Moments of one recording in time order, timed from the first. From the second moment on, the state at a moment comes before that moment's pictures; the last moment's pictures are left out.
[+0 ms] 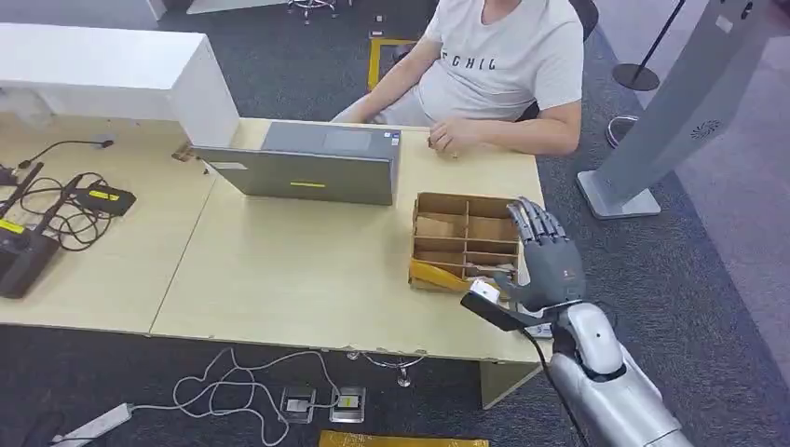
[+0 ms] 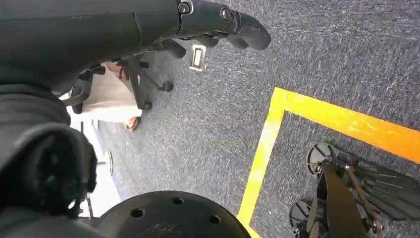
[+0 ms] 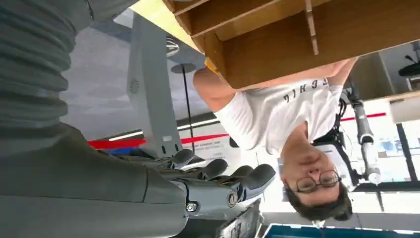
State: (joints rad) left arm -0.13 0.06 -1.02 -0.16 1.27 0.46 0.23; right arm -0.41 -0.36 0.51 -1.22 1.14 -0.46 0.07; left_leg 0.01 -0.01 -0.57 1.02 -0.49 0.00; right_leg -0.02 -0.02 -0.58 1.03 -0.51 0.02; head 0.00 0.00
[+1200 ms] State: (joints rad) left arm -0.13 0.07 -1.00 -0.16 1.24 0.44 0.23; right arm -0.40 -0.37 0.50 -1.23 1.03 -0.35 0.09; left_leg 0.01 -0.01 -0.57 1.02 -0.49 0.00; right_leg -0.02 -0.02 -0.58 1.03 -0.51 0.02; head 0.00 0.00
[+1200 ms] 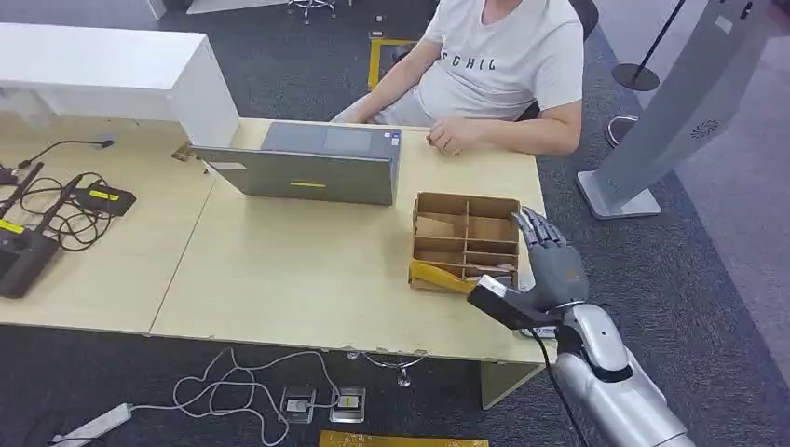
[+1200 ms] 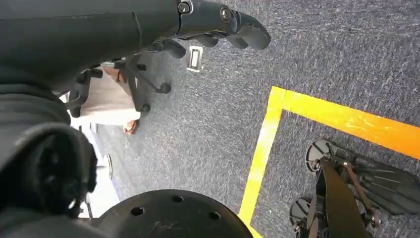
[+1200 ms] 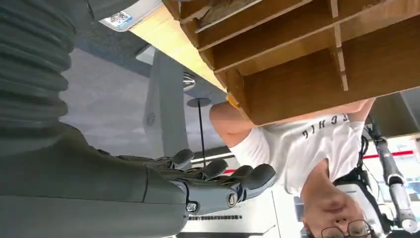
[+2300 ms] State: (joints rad) left arm -0.13 0.07 -1.00 -0.16 1.24 0.44 0.23; right arm -0.40 -0.37 0.53 -1.18 1.01 -0.30 0.13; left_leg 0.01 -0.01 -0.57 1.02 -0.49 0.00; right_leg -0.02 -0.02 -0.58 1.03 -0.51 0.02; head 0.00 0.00
